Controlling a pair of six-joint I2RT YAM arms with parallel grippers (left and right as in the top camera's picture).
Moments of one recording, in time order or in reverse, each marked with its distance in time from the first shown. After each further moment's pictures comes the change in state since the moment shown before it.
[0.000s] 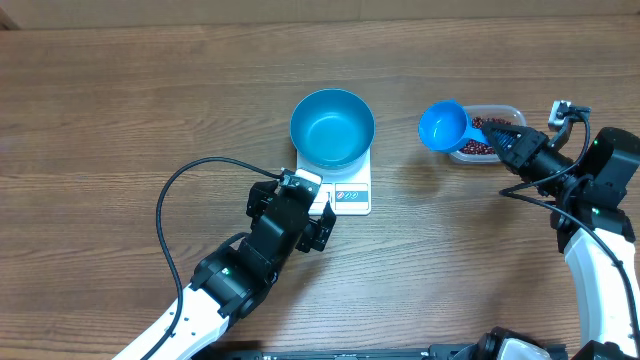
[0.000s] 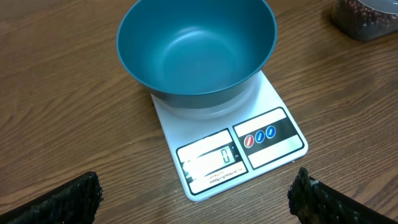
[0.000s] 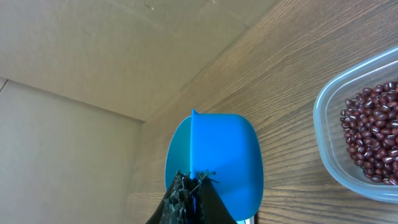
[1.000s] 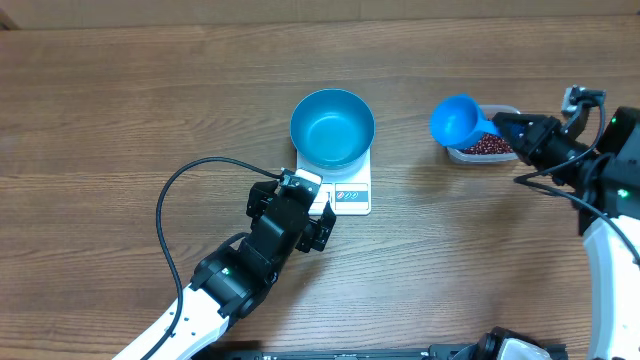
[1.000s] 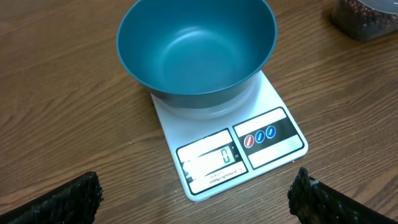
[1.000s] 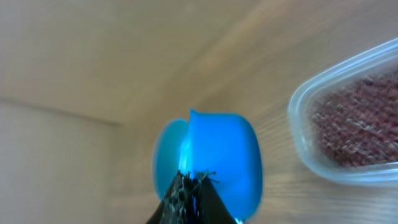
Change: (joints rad) left arm 0.000 0.000 0.000 0.000 0.000 0.000; right arm -0.001 0.000 0.263 -0.453 0.141 -0.142
